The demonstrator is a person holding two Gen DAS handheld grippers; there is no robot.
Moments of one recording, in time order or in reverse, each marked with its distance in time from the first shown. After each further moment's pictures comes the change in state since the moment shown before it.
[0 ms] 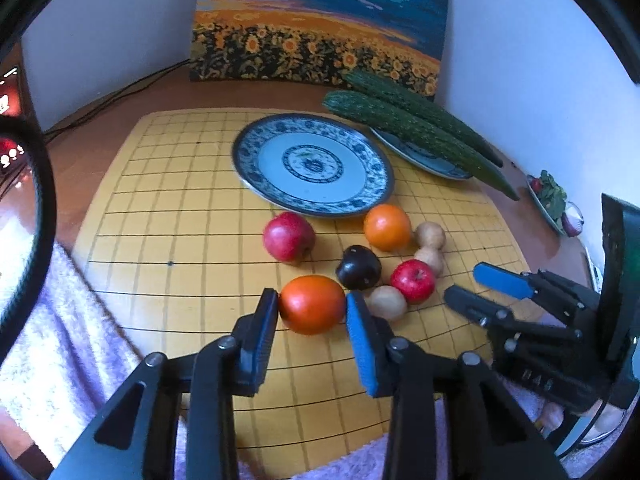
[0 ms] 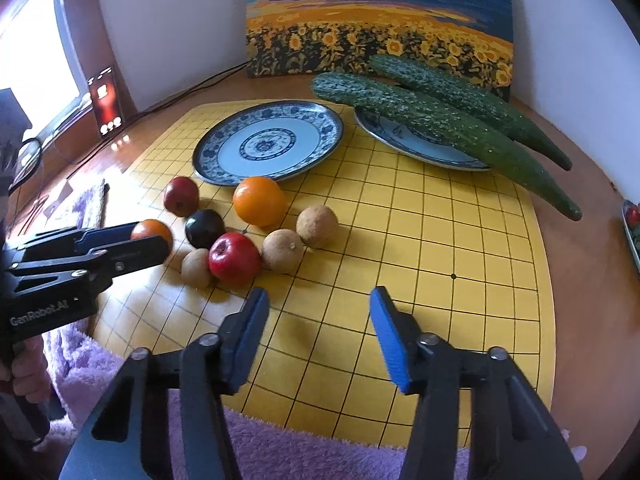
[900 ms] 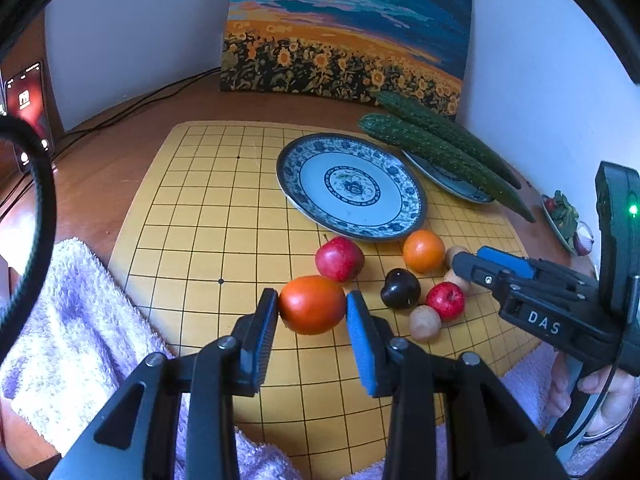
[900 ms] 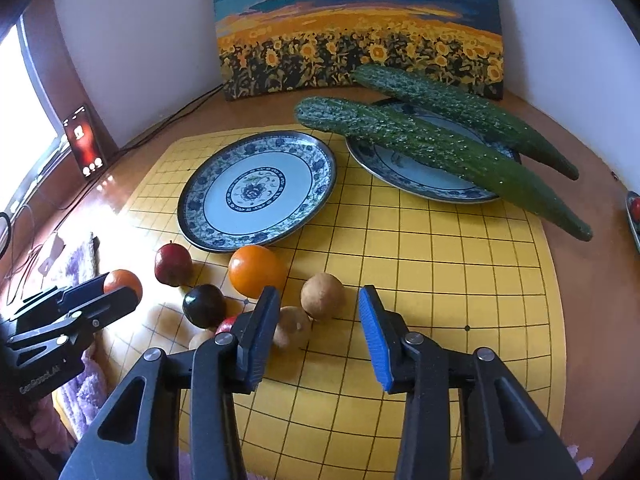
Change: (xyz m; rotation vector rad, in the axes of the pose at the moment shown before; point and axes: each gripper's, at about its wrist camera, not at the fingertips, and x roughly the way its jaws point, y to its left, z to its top) left arm -0.010 0.025 0.009 -0.041 -0.031 0.036; right arm 0.017 0.008 0.036 0.091 -0.005 -0.004
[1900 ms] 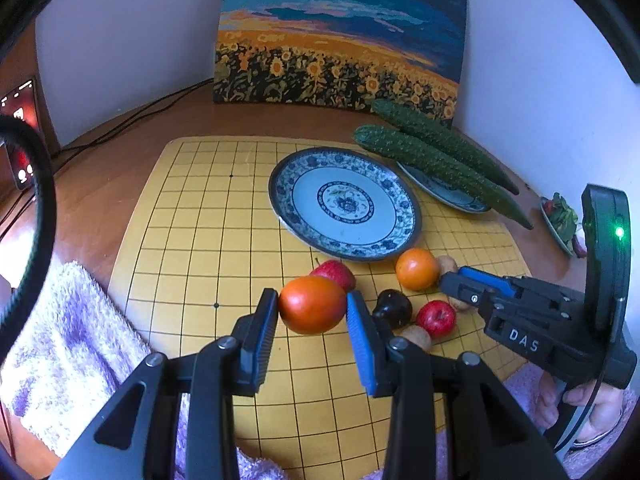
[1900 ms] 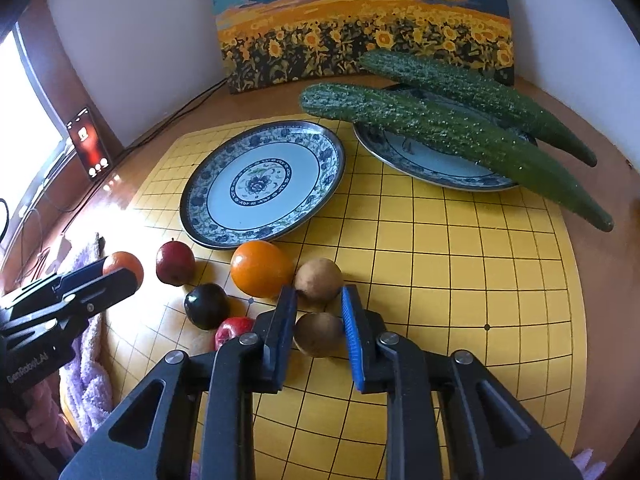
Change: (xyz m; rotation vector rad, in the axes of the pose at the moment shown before) left arm 0.000 -0.008 0.017 0.022 -0.012 0.003; right arm 0.009 -0.005 0.000 0.022 0.025 0.054
